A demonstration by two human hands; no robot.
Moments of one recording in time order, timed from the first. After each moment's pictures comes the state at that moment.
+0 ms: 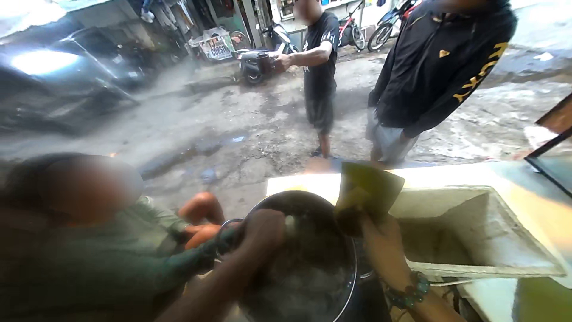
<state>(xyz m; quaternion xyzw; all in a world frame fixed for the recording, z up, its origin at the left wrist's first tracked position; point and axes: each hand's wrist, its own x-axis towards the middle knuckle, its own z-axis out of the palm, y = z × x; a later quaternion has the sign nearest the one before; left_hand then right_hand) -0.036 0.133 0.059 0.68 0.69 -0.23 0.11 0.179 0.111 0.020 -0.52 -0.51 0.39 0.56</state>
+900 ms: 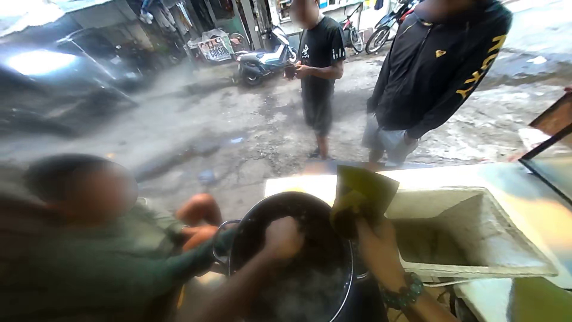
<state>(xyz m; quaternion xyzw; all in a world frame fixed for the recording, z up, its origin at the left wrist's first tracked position) -0.009 0.143 0.025 0.61 0.73 -0.11 0.29 0.180 0.110 0.020 -0.53 -0.51 0.38 0.56</state>
